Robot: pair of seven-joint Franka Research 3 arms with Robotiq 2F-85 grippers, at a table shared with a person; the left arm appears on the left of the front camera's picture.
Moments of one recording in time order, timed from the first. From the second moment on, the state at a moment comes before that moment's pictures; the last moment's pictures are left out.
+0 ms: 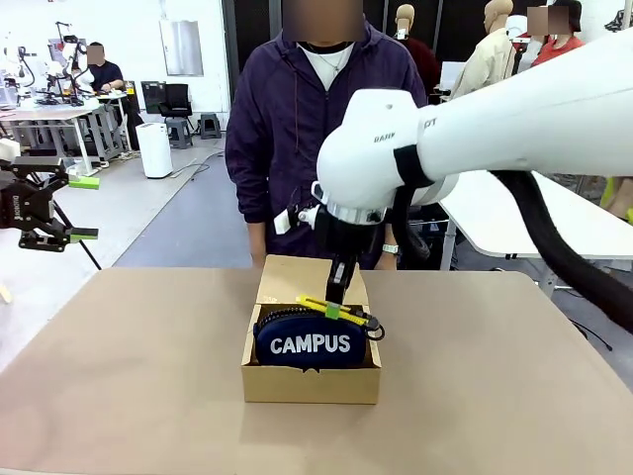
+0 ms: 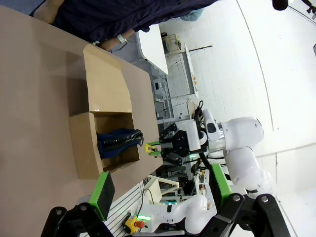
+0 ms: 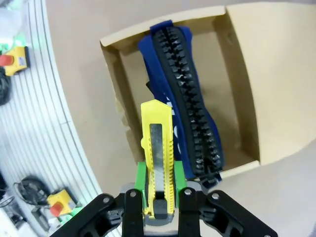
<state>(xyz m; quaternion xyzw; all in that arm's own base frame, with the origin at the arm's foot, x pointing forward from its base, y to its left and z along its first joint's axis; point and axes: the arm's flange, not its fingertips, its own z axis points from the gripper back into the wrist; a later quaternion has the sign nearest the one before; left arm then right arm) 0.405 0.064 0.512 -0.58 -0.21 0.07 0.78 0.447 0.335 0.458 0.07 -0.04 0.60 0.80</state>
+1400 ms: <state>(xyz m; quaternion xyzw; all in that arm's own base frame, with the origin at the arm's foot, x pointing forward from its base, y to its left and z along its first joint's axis) 0.405 0.064 0.512 -0.58 -0.21 0.07 0.78 0.455 0.357 0.415 0.07 -0.03 0.60 0.80</state>
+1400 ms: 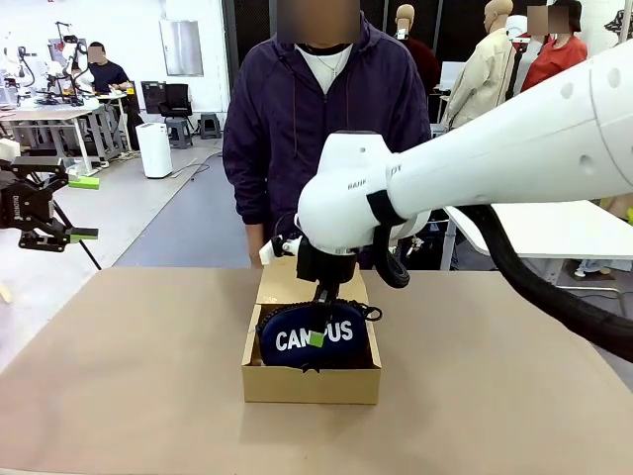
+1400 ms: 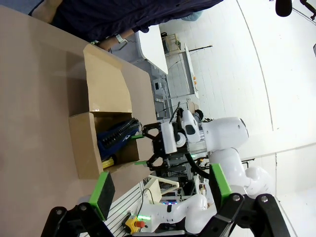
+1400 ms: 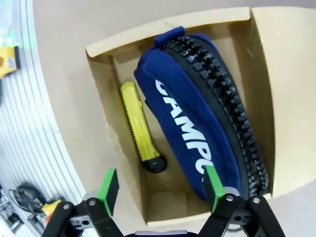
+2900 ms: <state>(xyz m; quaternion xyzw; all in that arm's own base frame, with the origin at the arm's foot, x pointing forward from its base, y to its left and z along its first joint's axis) 0.405 0.065 0.512 -0.58 -0.21 0.07 0.78 0.419 -0.033 0.486 0.62 -0.16 -0.11 0.76</state>
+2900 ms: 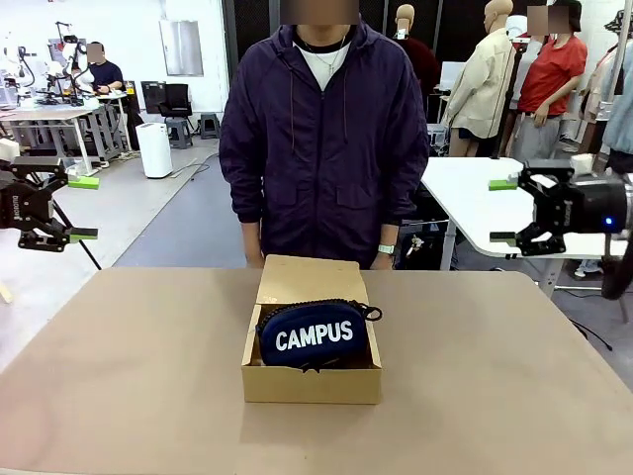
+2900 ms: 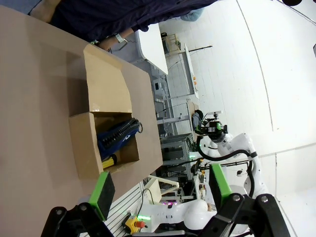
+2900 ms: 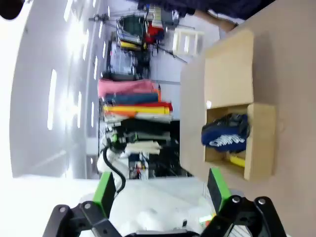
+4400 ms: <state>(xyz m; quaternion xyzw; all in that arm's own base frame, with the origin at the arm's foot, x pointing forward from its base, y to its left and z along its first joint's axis) 0.405 0.065 0.512 -0.58 -0.21 0.07 0.78 0.419 -0.033 0.481 0.62 -0.16 -0.11 0.76</state>
